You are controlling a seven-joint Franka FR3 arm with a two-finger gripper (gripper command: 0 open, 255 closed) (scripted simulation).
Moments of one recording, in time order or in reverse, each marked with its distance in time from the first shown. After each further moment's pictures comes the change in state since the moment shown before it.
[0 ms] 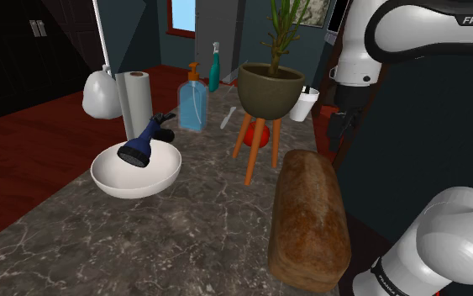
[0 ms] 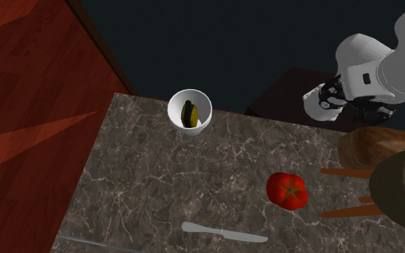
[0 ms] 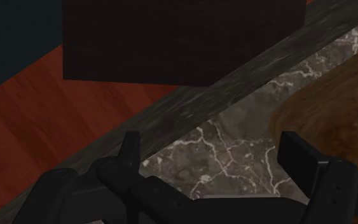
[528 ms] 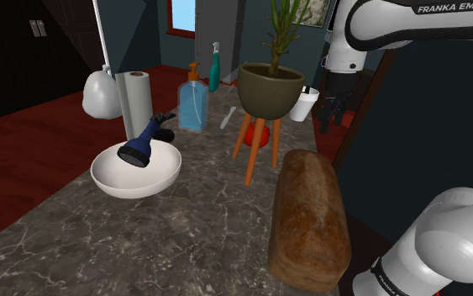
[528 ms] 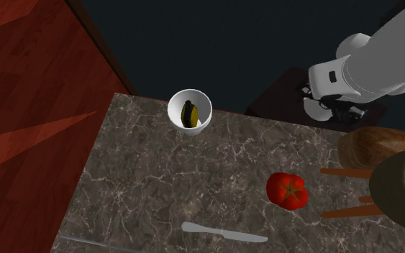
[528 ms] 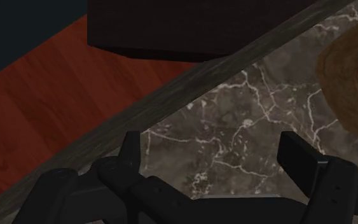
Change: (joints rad) arm -0.031 0.180 -0.072 0.146 -0.056 0.067 -0.090
